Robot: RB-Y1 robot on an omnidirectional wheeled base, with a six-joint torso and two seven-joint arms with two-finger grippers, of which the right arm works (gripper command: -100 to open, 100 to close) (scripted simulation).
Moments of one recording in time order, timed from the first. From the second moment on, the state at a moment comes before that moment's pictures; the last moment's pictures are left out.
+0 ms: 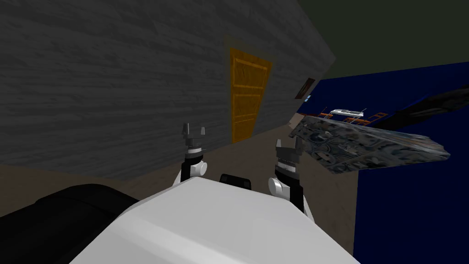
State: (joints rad) arm 0.50 0.00 0.03 -2.21 -0.06 -0.50 -0.12
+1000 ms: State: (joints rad) arm 0.45 -0.06 0.06 -2.00 -0.21 -0.57 -0.29
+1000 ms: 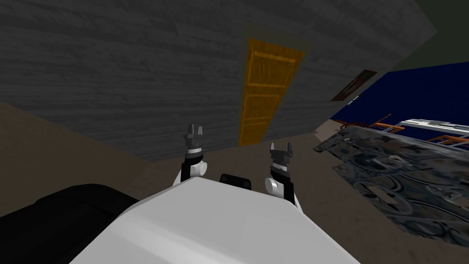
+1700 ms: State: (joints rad) arm 0.42 -0.09 0.07 -1.87 -0.30 -0.61 -0.40
